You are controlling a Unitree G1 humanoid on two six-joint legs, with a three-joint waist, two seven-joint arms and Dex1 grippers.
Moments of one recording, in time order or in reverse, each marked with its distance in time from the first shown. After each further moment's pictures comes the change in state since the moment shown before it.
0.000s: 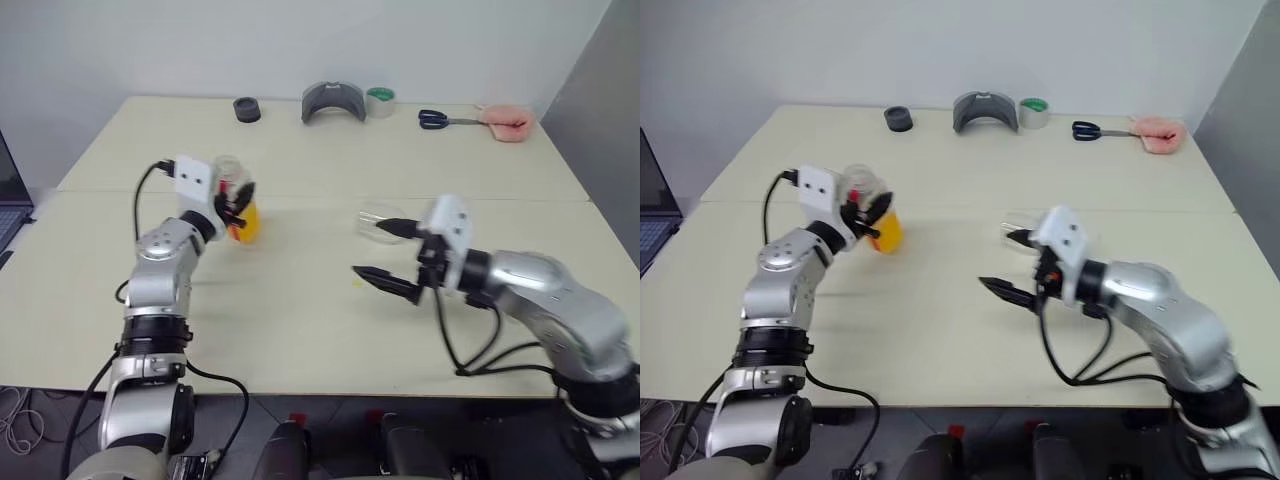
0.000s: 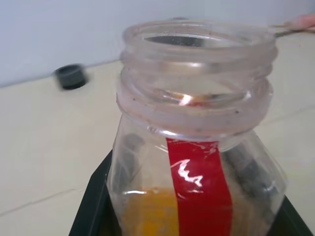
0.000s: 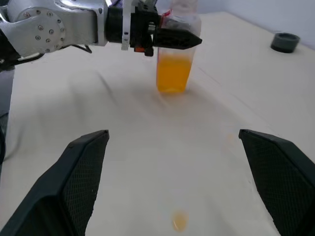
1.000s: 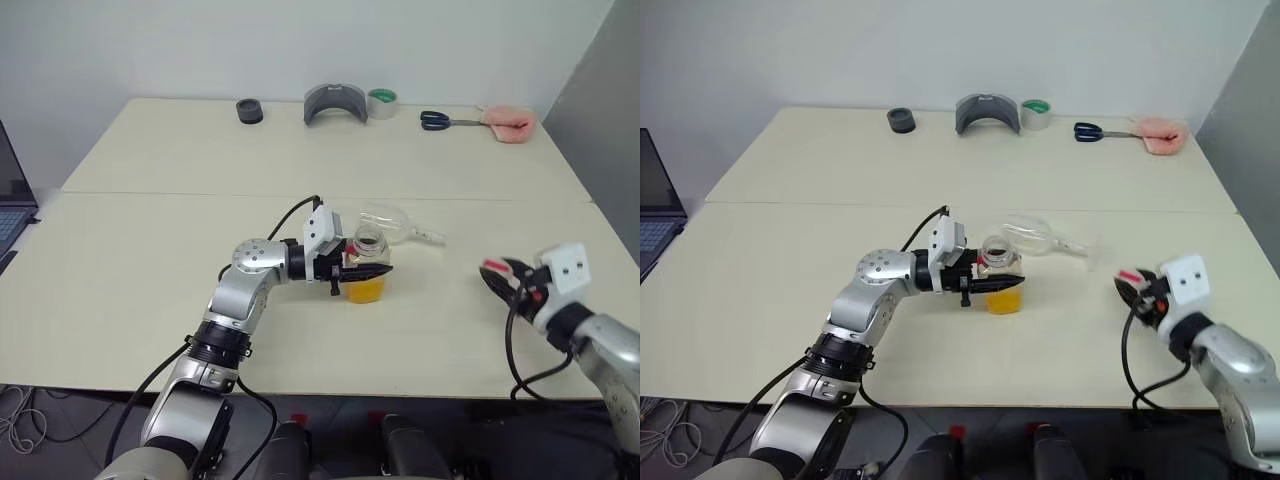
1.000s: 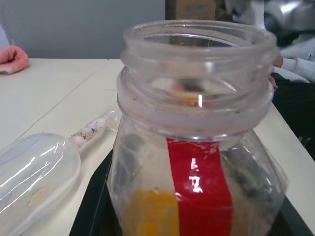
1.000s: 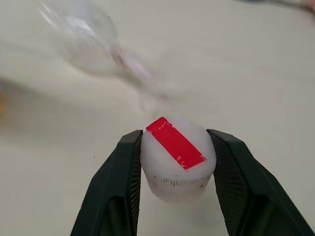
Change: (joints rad) left arm 0.044 -0.178 -0.392 -0.198 -0.111 -0.085 -0.721; right arm 0.666 -0.064 -0.516 0.015 -0.106 -0.167 -0.196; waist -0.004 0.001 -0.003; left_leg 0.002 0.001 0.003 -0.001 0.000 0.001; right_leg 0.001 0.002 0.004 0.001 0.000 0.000
